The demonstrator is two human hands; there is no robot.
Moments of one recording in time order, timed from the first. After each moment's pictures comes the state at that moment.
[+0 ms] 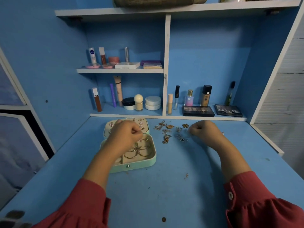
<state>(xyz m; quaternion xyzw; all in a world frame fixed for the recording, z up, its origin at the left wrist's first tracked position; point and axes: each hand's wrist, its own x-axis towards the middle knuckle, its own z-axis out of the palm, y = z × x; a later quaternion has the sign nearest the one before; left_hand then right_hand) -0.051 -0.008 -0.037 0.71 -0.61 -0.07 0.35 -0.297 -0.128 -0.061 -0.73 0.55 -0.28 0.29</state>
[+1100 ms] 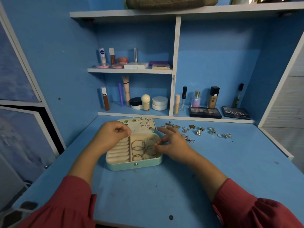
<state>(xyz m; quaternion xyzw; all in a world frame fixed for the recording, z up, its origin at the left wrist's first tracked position) 0.007 0.012 -0.043 0.69 -0.55 -0.17 0.43 -0.206 -0.068 -0.073 -0.84 0.39 -0.21 0.30</state>
